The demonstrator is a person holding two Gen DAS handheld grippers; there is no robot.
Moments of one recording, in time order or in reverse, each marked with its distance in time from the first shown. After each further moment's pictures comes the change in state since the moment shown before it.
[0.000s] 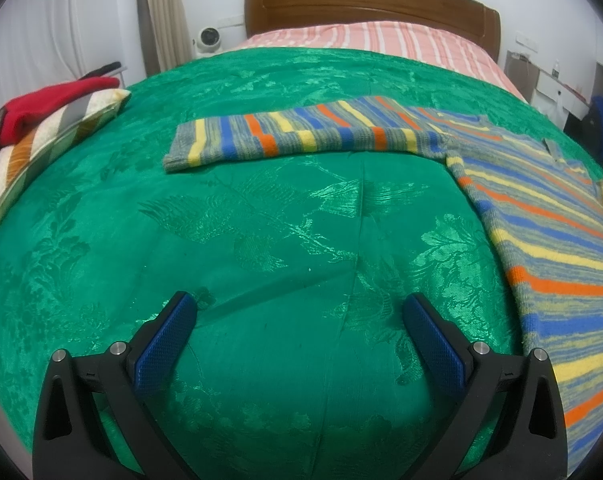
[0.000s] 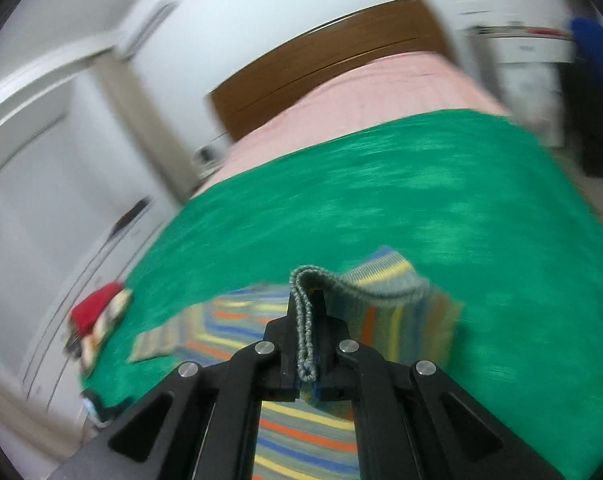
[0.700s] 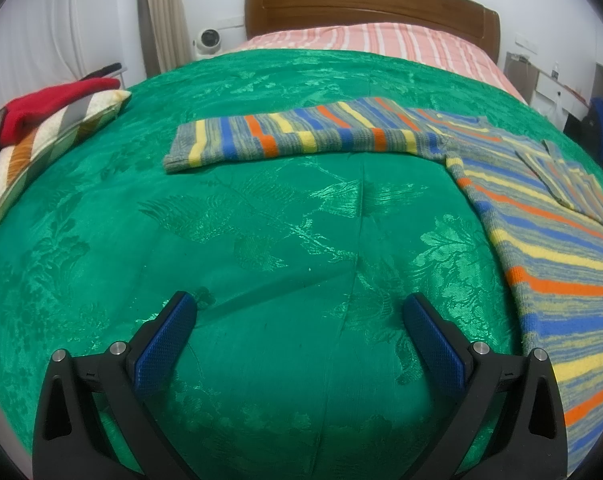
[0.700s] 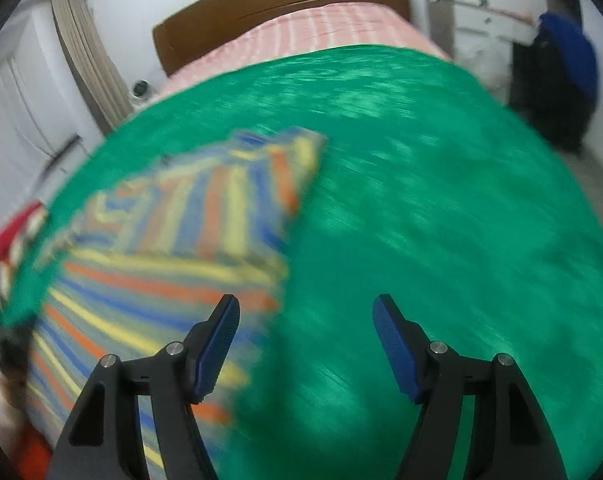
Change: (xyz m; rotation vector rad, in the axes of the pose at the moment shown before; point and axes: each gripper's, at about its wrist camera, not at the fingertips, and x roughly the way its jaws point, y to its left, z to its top) left arm 0.000 -0.001 -0.001 -0.001 -0.006 0.001; right arm -0.020 -0.073 -0.173 -0.047 0.150 -0.365
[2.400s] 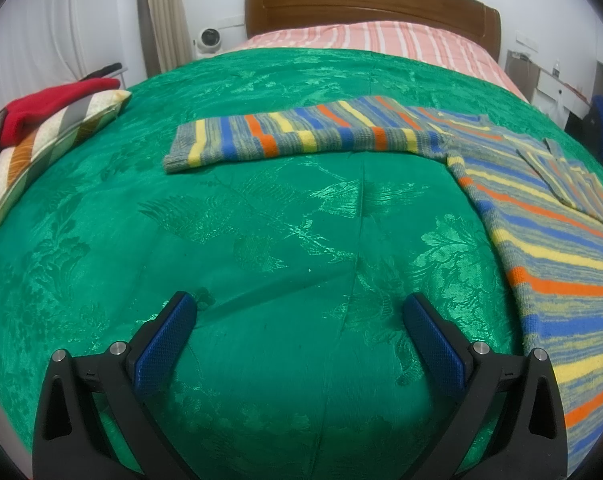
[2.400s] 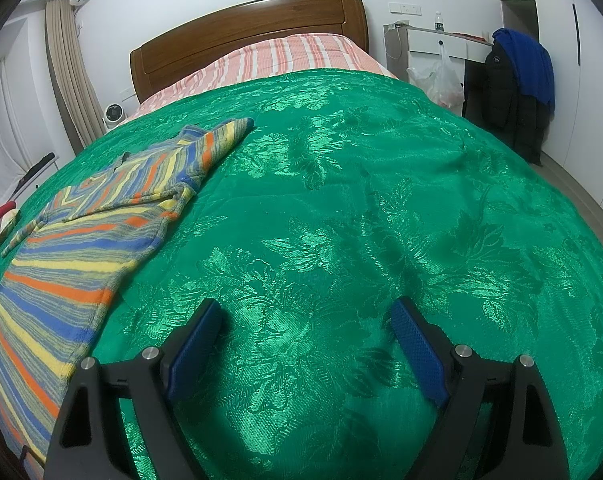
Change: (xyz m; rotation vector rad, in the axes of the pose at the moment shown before) left arm 0.000 -0.001 -0.001 0.001 0.003 0.004; right arm -0.006 -0.034 -0.071 0.036 -0.143 -0.097
